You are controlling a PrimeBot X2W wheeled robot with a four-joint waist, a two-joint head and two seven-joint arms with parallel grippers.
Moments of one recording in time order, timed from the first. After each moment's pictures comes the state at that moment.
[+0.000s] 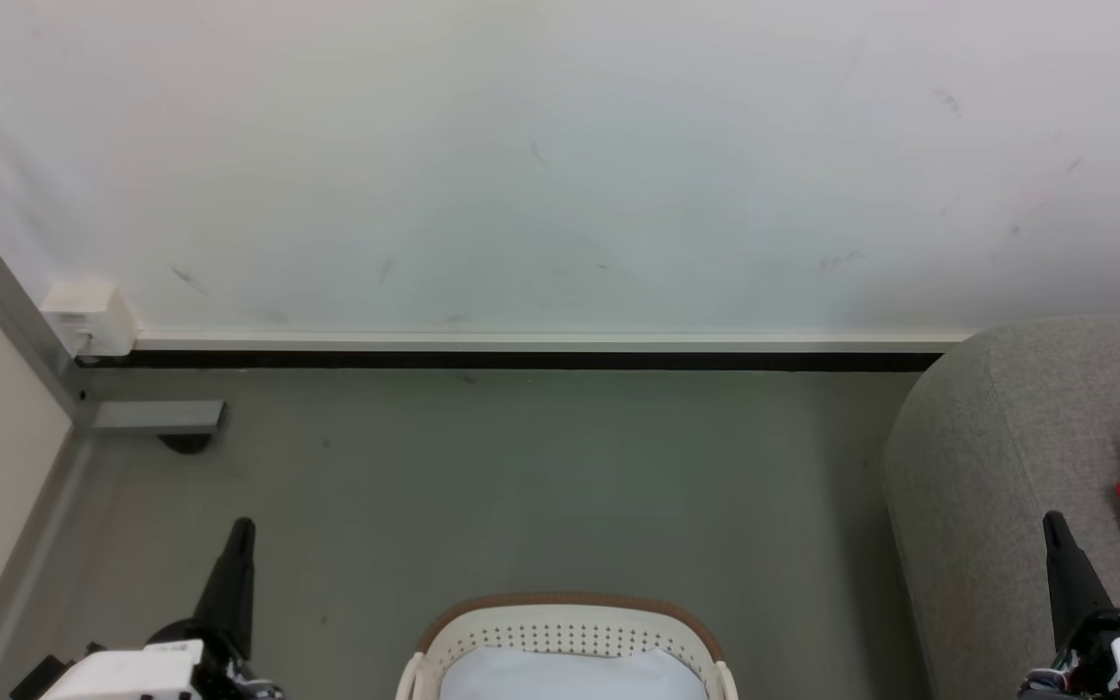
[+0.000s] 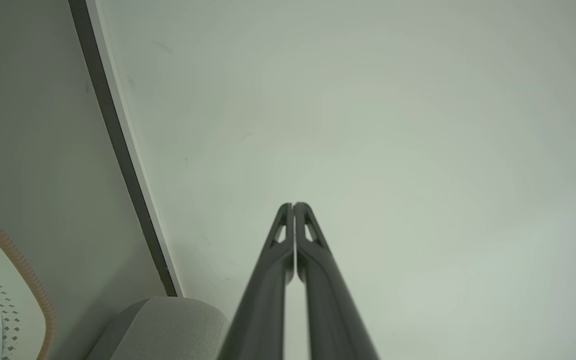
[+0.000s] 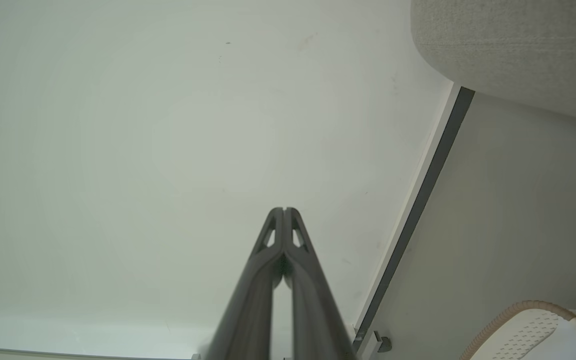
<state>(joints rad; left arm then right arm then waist) -0.11 0.05 0.12 0.25 -1.61 -0.13 0.11 -0.11 -0.05 -0.11 0.25 1.61 0.13 0.11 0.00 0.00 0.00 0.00</state>
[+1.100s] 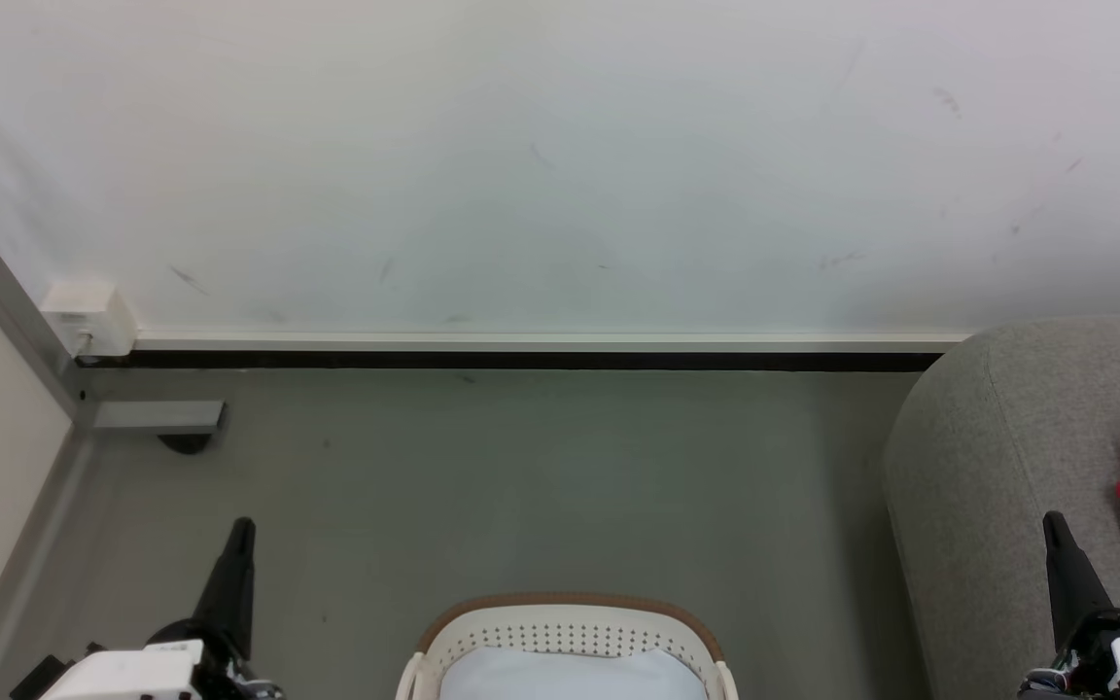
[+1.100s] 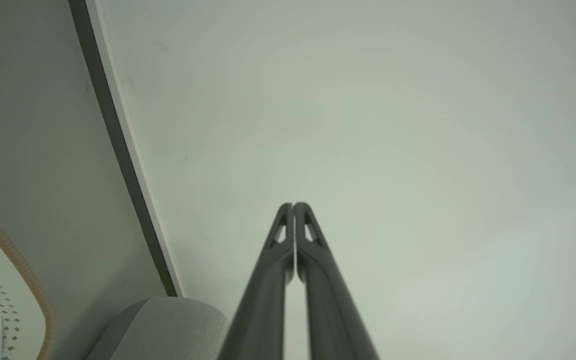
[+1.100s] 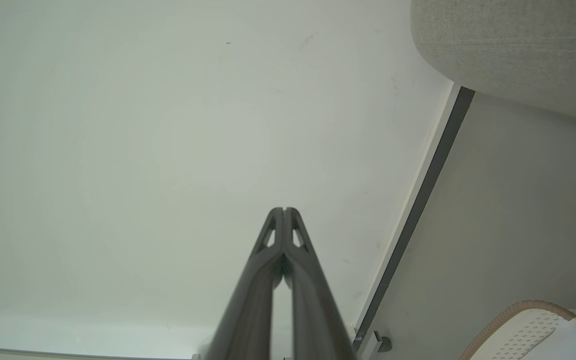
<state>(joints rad) -0.11 0.05 0.12 0.25 -1.61 -0.13 0.11 -0.11 -0.05 -0.11 0.25 1.61 0.13 0.11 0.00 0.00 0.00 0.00</state>
